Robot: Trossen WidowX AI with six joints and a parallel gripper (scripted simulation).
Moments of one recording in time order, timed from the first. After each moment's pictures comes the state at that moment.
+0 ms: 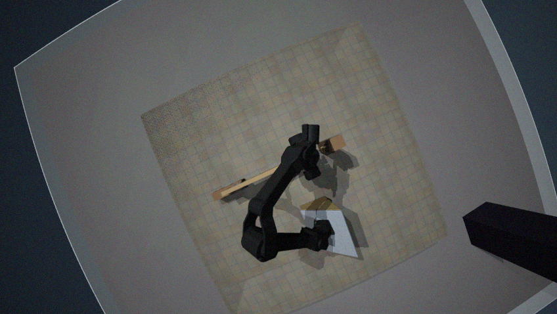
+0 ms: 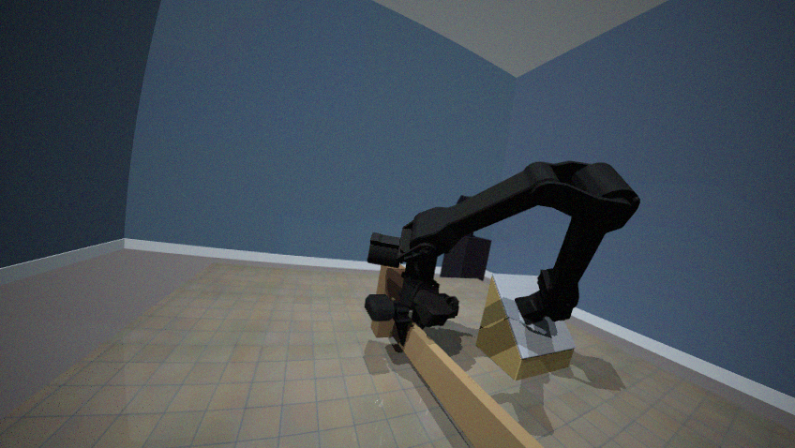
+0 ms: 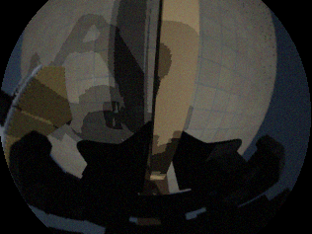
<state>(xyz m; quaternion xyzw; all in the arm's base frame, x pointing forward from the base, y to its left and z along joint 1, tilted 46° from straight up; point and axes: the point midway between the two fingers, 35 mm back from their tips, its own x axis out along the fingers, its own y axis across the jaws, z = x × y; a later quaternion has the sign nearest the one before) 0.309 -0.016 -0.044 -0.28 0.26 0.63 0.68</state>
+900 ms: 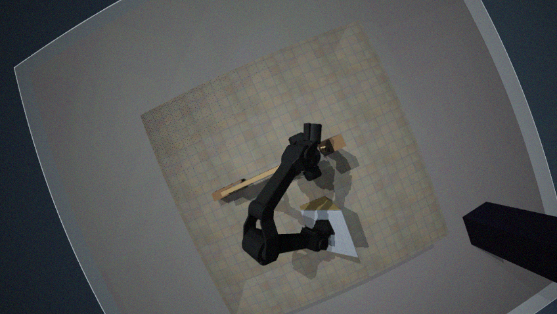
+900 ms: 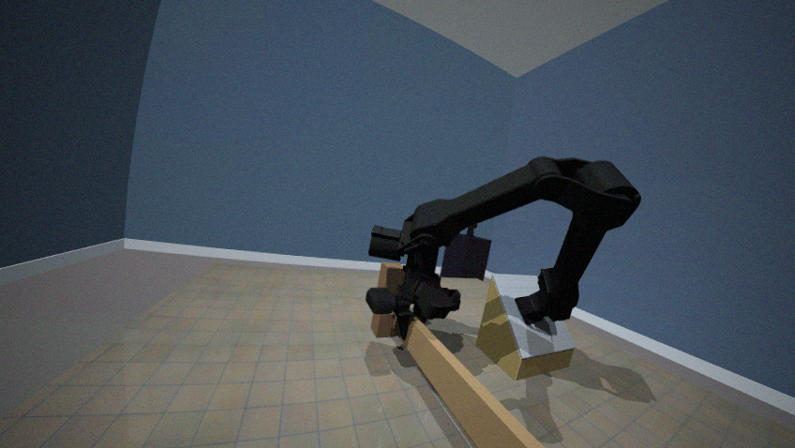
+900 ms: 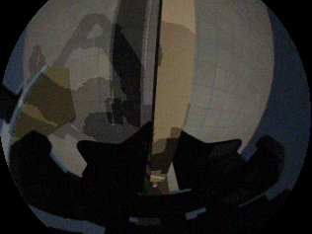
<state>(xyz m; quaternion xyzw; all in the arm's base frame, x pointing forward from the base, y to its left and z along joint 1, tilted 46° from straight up) 0.308 -0.025 -0.034 -0.28 0.26 0.63 0.68</state>
